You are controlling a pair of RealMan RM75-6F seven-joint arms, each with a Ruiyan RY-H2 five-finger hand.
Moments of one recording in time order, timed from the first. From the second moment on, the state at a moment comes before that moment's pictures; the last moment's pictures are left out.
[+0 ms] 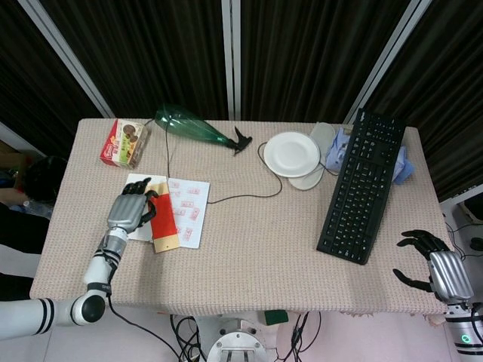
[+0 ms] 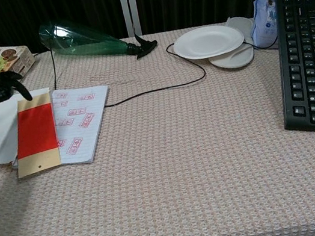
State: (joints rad) left arm -0.70 -1.41 -0.07 -1.66 0.73 1.10 0.44; right arm 0.06 -1.18 -0.01 -1.45 -1.62 1.52 0.35
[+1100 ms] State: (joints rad) left arm -0.75 -1.49 -0.14 -1.54 0.58 1.02 0.57; right arm 0.06 -1.19 -0.01 -1.44 -1.61 1.51 0.36
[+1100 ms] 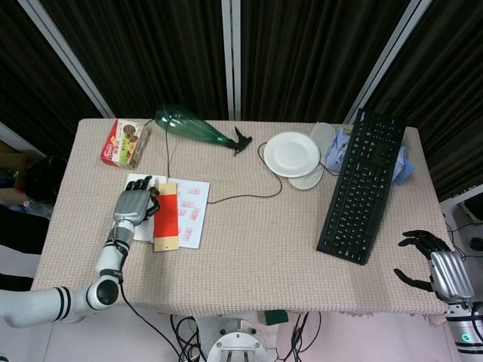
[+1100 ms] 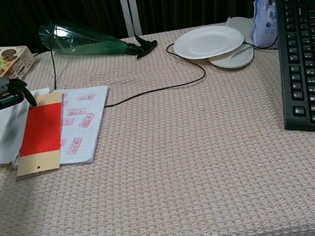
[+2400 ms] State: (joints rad) left arm -0.80 -1.58 -0.14 -1.49 0.58 1.02 0.64; right arm 0.05 -1.18 -0.01 -1.44 -1.61 1.51 0.36
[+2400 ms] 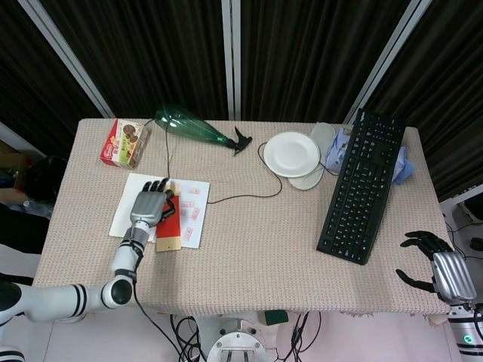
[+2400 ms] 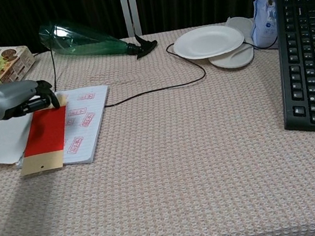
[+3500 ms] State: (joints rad) left arm -0.73 -1.51 -0.13 -1.52 0.58 1.04 0.60; right arm 0.06 -1.18 -0.01 -1.44 -1.61 1.51 0.36
